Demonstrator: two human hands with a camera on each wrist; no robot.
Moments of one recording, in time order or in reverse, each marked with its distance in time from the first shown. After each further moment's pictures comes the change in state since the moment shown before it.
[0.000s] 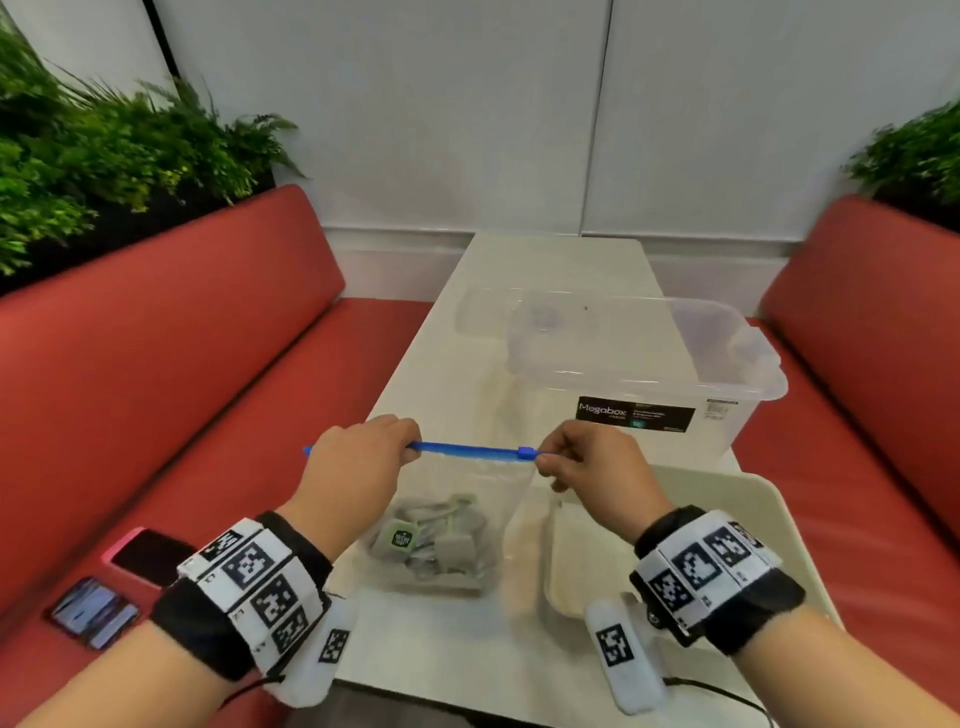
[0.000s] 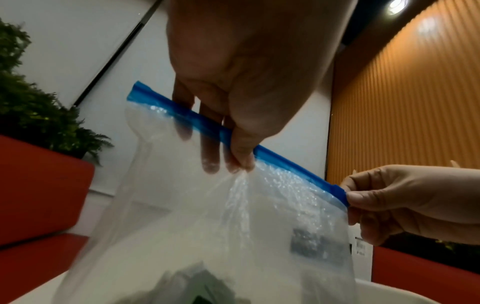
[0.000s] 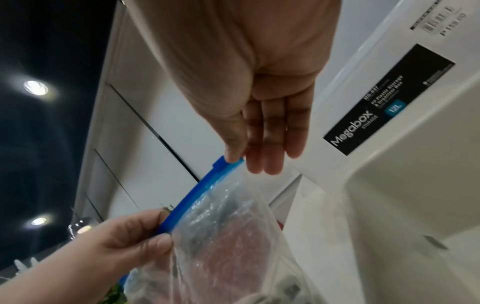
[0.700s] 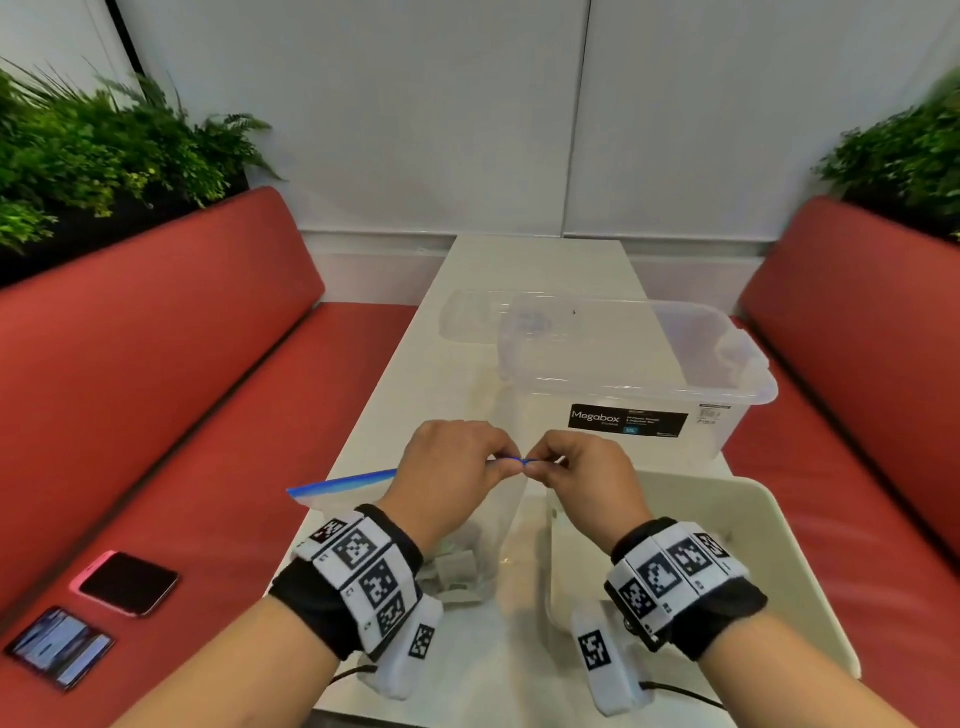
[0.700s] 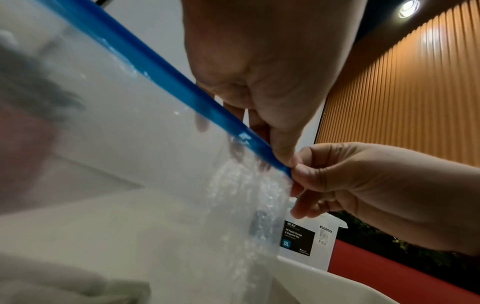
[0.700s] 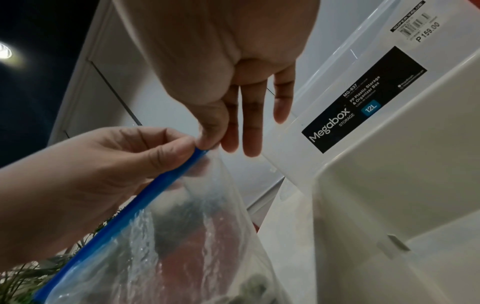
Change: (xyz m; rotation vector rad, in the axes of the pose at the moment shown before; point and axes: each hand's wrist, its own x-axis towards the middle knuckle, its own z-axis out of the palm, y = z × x) left_hand 0.040 0.060 0.012 -0.294 -0.051 0.125; right_hand 0.016 0.010 0.018 -0.091 0.133 -0.018
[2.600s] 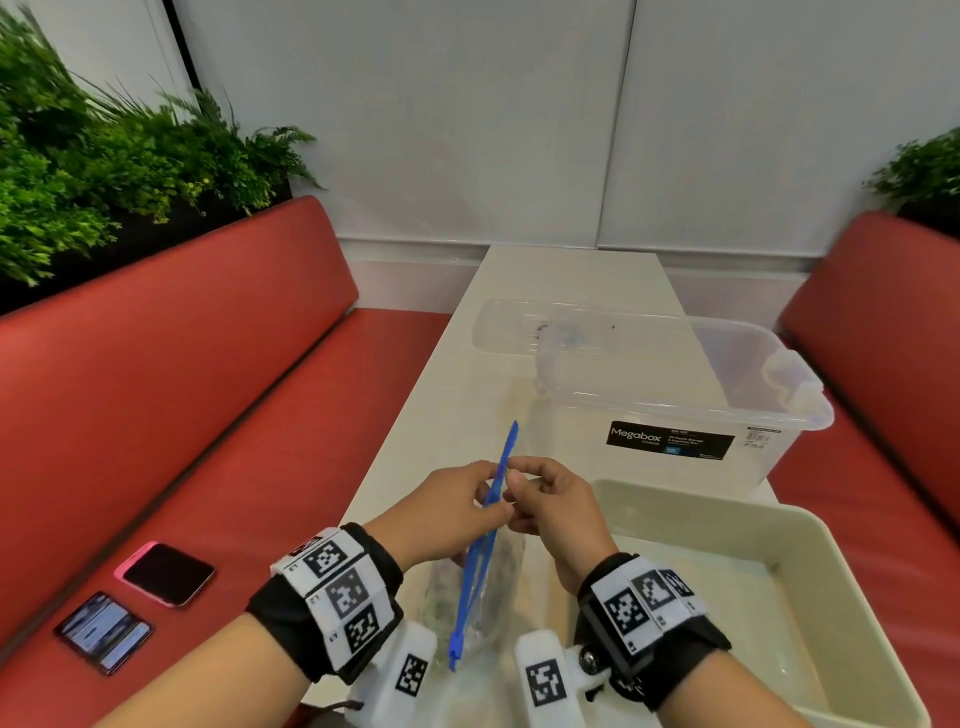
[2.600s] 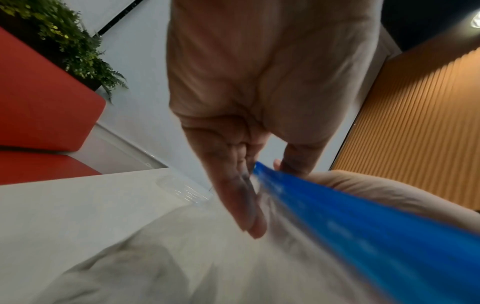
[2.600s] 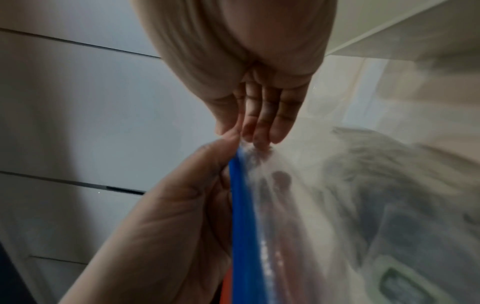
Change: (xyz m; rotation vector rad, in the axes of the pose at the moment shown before) left_hand -0.028 -0.032 -0.008 -0.581 -0.333 -0.317; right_hand -0.005 -0.034 0.060 0.841 -0.115 0.337
